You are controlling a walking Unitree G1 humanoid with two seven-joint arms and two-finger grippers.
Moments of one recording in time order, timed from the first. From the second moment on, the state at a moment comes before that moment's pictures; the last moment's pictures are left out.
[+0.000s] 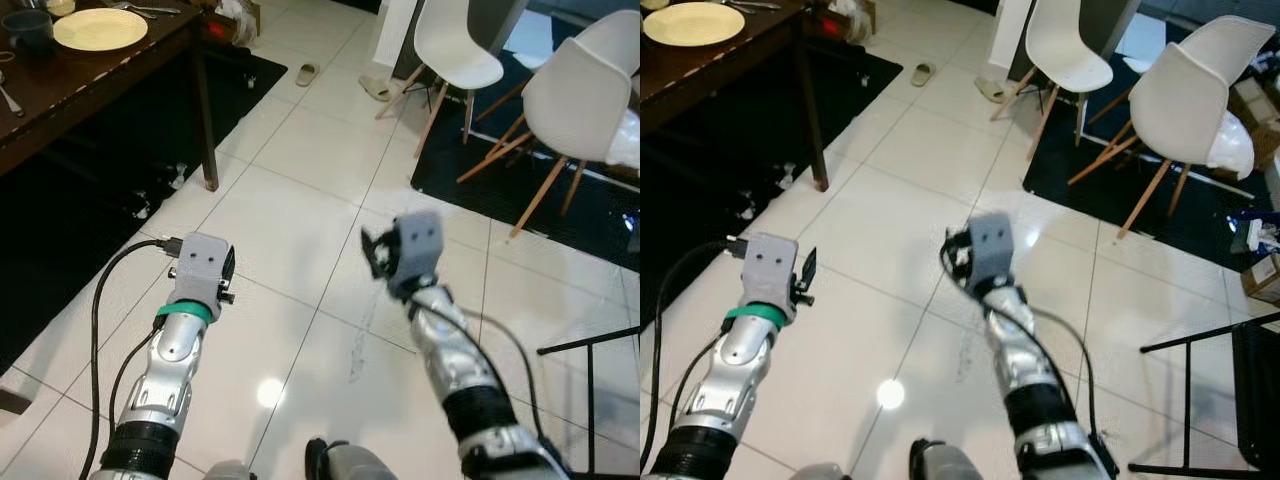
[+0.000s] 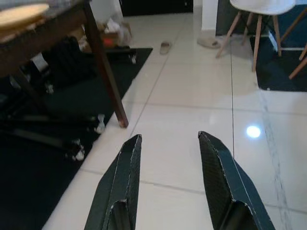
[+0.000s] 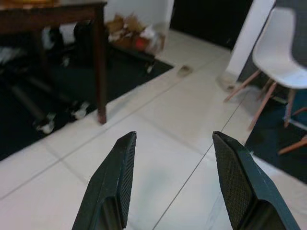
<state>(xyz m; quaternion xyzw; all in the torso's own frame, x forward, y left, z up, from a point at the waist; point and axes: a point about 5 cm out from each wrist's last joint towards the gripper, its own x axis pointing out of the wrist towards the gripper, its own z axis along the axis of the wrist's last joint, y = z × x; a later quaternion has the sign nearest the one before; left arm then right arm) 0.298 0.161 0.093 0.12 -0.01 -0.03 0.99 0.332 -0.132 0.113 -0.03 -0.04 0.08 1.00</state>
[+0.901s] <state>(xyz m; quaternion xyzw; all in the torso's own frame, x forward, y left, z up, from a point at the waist) 0.315 0.139 0.120 0.08 -0.03 -0.07 0.99 0.315 -0.127 0.103 -0.02 -0.03 0.08 1.00</state>
